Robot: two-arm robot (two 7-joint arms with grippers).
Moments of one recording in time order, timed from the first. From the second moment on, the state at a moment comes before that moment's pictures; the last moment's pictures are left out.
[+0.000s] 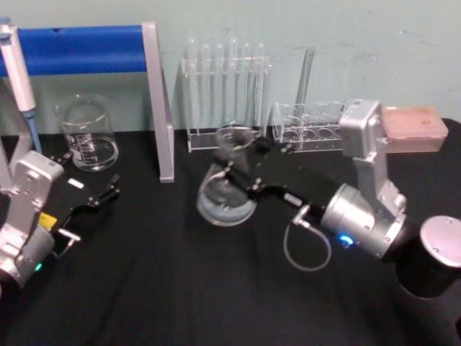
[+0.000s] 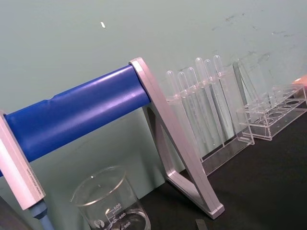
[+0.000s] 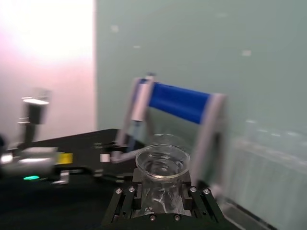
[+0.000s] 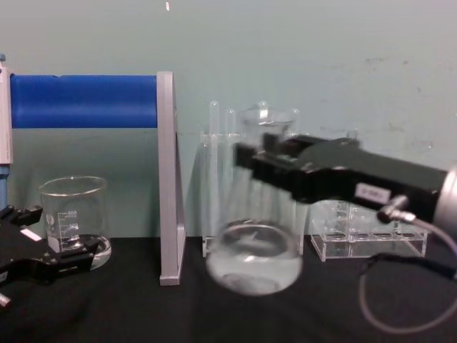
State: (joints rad) left arm -0.20 0.60 0.45 -1.41 -0.25 -0.12 0.03; right arm 0.27 0.39 -0.48 -1.59 0.42 -0.05 0.49
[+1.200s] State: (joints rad) left arm -0.20 0.60 0.45 -1.41 -0.25 -0.12 0.03; right arm 0.15 0.37 -0.23 -1.65 0.29 -0.01 0.24
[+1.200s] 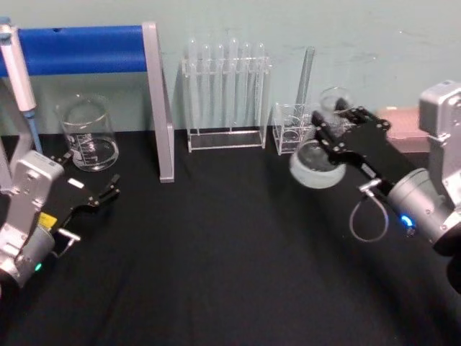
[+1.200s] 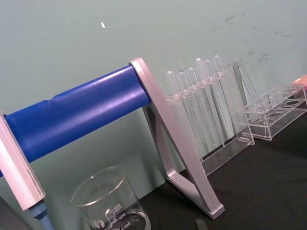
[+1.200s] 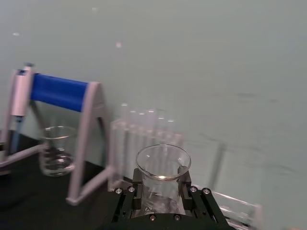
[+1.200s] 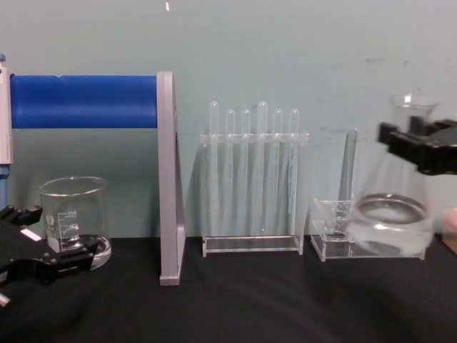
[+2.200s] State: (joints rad) left arm -0.20 0.60 0.45 -1.41 -0.25 -0.12 0.03; right arm 0.27 0.36 -0.45 -1.59 0.39 0.00 0.50
